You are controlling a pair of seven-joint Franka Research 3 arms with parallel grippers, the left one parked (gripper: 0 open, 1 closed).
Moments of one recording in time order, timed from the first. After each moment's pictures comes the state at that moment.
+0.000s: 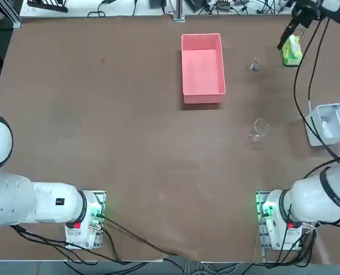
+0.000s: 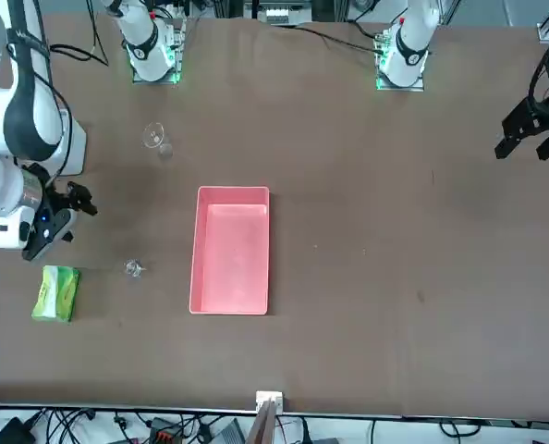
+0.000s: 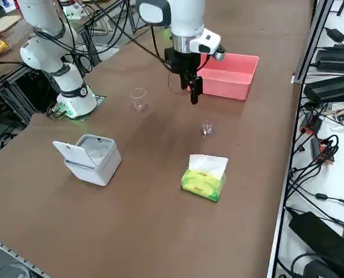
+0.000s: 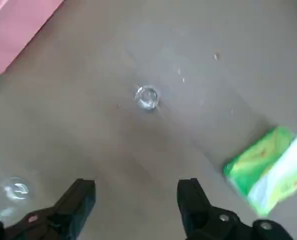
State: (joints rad) arm -0.08 0.28 0.01 -1.77 0.05 2.02 -0.93
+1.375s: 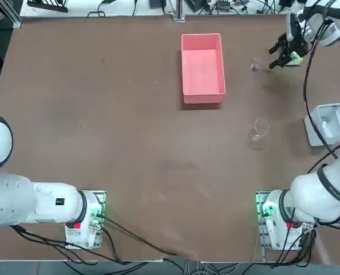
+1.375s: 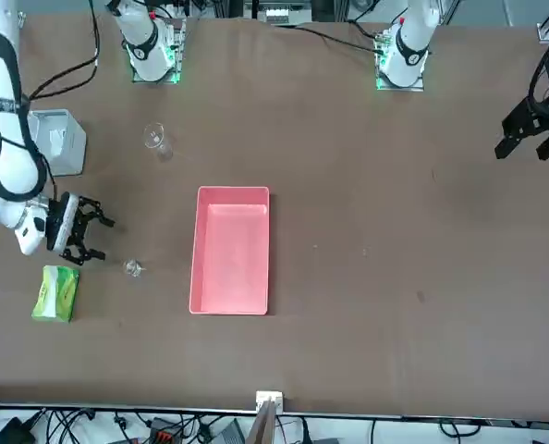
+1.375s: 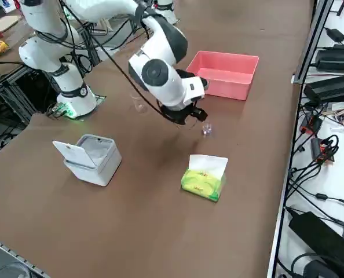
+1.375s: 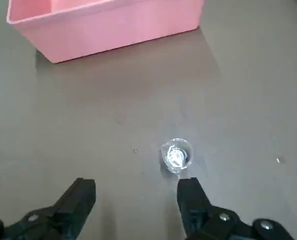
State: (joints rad) arm -0.22 0.46 0.01 -1.86 0.65 2.13 -1.97
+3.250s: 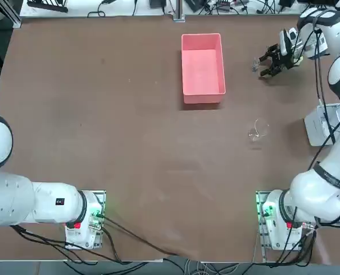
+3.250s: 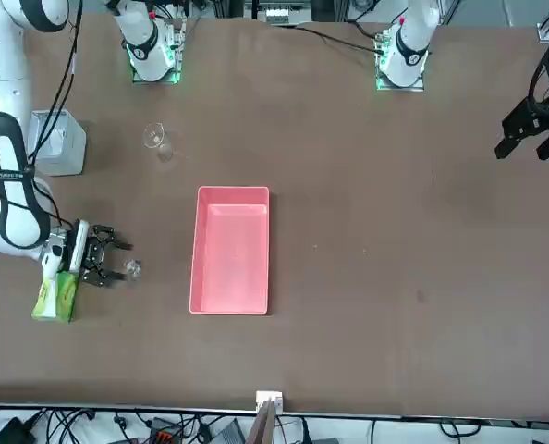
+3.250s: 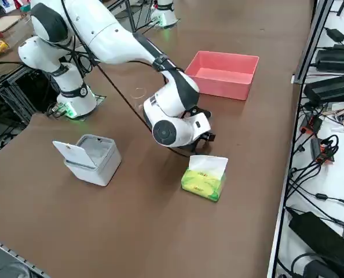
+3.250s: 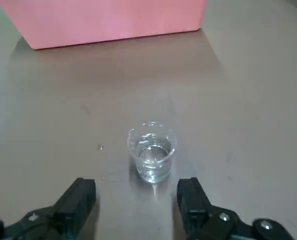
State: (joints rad) arm -0.27 0.78 0.02 -1.63 0.85 2.04 -2.25
